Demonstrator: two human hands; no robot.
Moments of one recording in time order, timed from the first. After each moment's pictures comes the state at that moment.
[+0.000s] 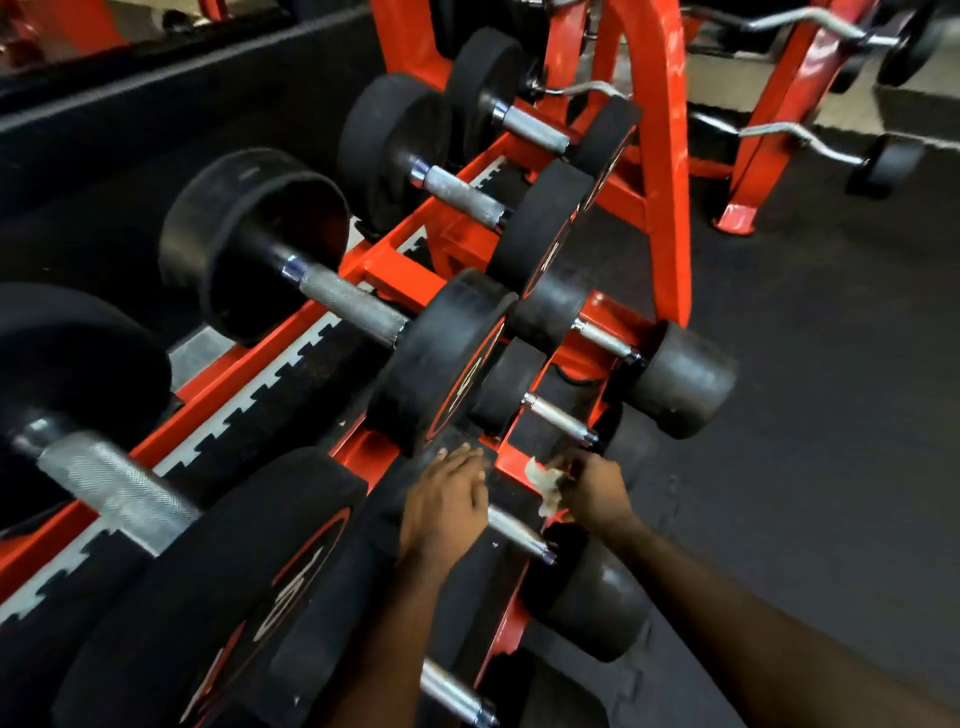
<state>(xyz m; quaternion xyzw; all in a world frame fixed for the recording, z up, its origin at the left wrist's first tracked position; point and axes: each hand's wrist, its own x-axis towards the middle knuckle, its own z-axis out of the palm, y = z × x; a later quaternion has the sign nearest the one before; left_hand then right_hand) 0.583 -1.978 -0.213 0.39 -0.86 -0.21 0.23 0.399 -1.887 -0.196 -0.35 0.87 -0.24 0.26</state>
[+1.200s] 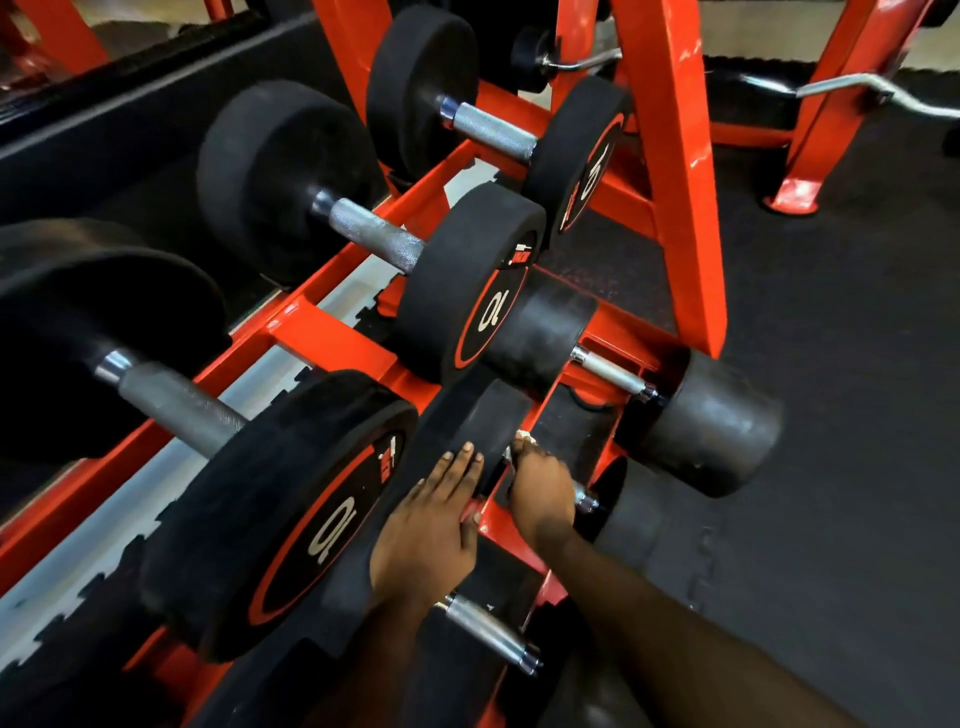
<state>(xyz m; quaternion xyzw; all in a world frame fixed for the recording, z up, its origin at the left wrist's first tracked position) 0.509 -2.038 -0.240 0.37 -0.92 -0.10 0.07 0.339 -2.010 -0.262 -0.46 0.86 -0.19 0.11</state>
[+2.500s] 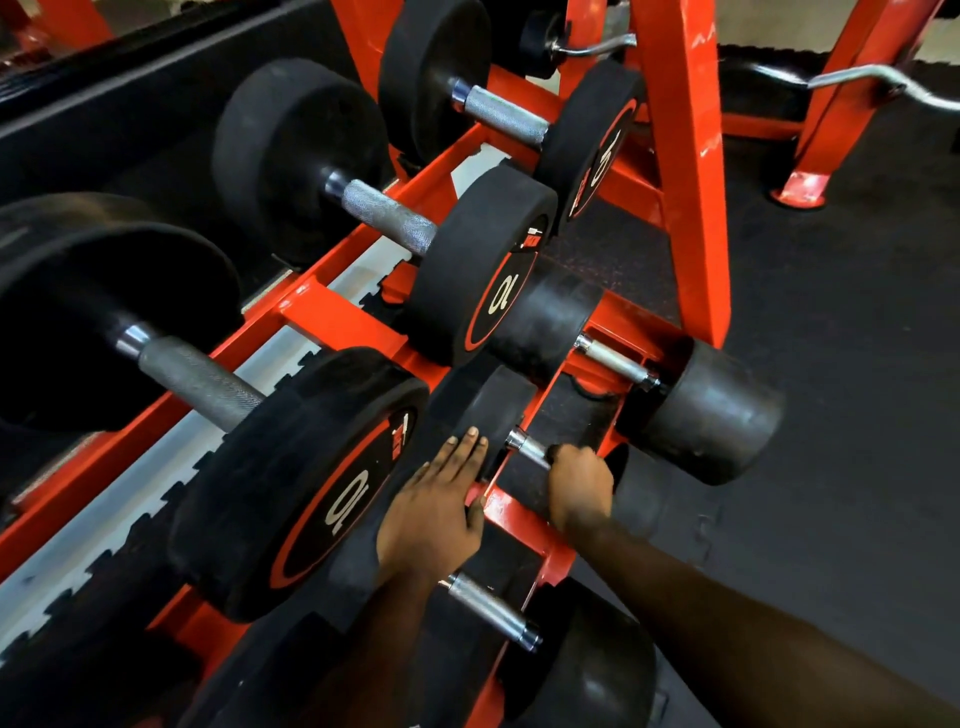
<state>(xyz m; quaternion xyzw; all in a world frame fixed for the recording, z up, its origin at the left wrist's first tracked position) 0.510 -2.035 -0.237 0.38 -0.92 -0.09 0.06 0.316 -1.980 -0.250 -0.42 0.89 -0.11 0.15</state>
